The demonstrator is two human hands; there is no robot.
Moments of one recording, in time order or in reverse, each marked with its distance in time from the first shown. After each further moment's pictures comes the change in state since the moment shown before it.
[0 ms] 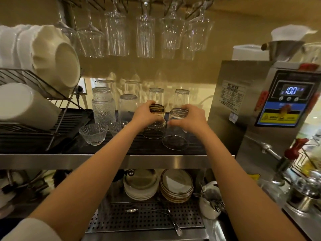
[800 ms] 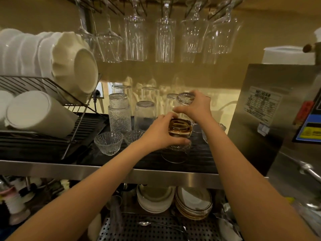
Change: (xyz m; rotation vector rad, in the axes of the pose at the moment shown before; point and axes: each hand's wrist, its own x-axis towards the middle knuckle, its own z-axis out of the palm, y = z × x) left_hand -0.034 0.000 -0.018 0.088 -0.145 0.239; right_hand 0.076 -0.034 0.034 0.132 0.094 -0.049
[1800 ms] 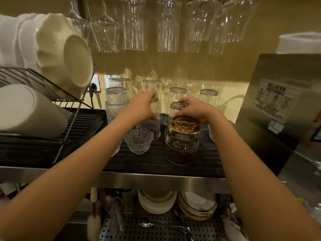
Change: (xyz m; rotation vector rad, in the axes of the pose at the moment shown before) left_hand 0.050 -0.041 -0.050 0.396 0.067 -0.217; right_hand 0.014 0.003 0.012 0.026 -0.622 0.167
